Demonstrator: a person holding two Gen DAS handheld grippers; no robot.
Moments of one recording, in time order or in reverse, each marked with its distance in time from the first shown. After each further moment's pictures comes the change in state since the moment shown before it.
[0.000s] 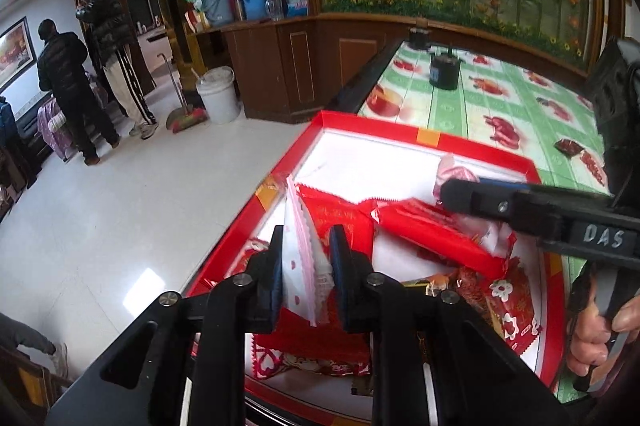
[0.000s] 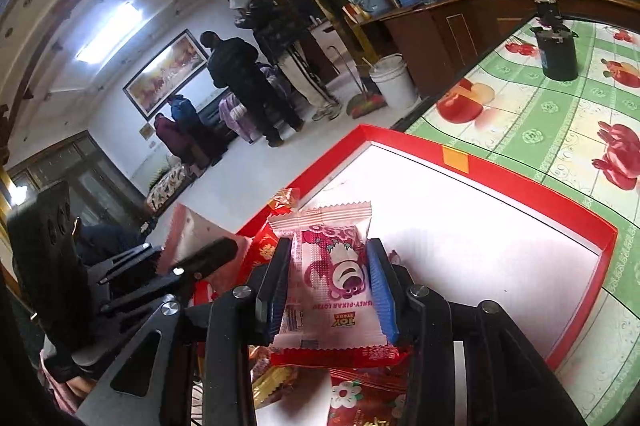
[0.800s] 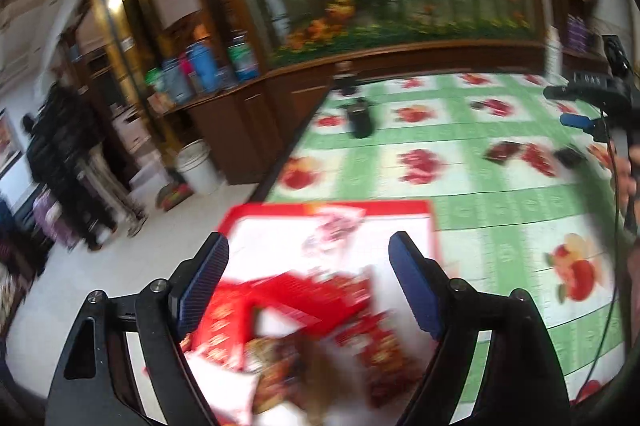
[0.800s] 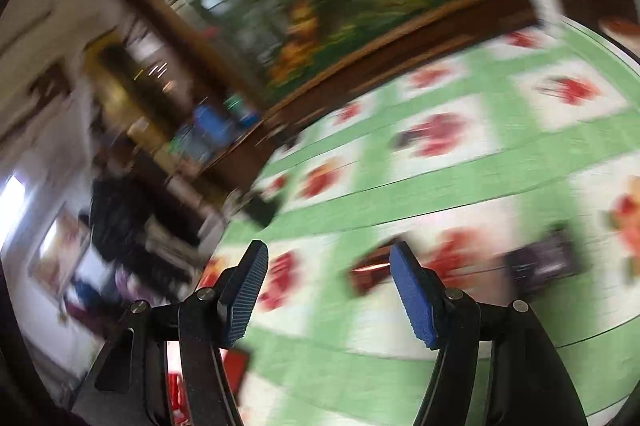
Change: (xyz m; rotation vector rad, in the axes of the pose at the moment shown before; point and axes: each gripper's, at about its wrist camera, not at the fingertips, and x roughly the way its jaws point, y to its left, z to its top) left arm -0.068 -0.122 0.033 0.268 -0.188 -0.032; right arm -0.288 -0.241 -0.018 0.585 -0.469 -0.410
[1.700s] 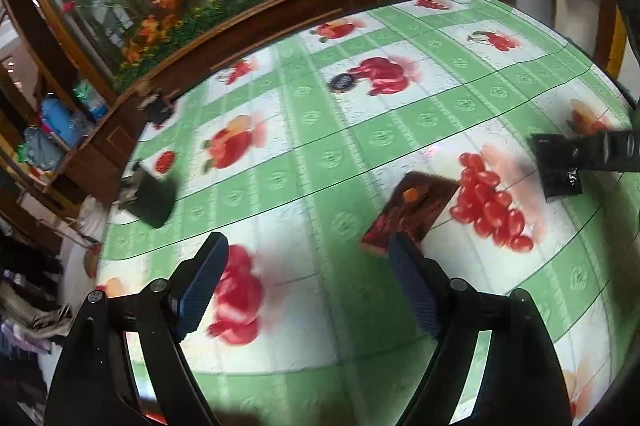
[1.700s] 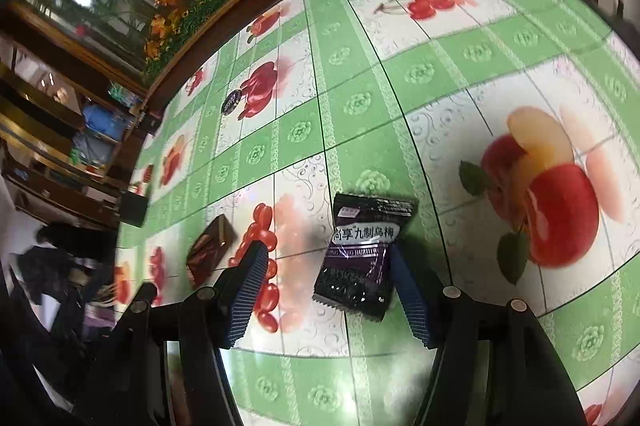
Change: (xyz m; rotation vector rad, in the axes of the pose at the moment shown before) left arm 0.170 -0.193 0.106 0.346 0.146 -0.318; right arm 0.034 -0.049 0.000 0.058 0.190 -0.391
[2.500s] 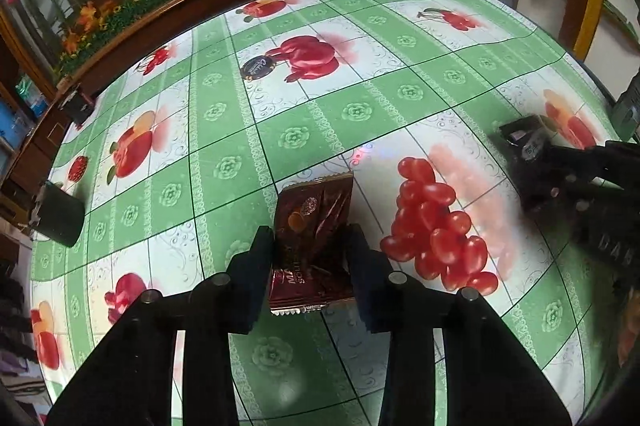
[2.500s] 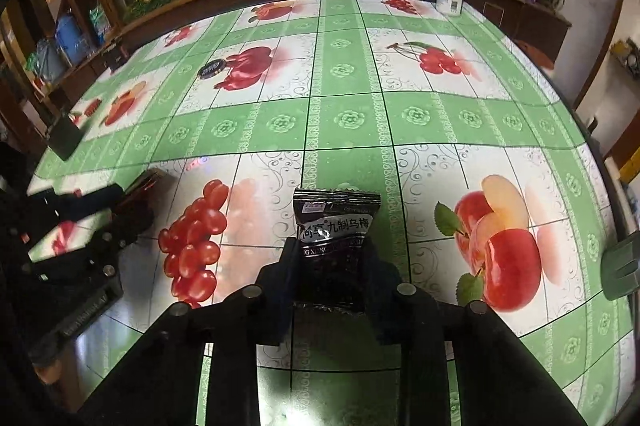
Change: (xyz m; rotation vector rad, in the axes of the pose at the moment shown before) left arm 0.034 -0.037 0.015 0.017 0.070 -0.187; right arm 0.001 0.020 -0.013 -0.248 -0.049 -0.248
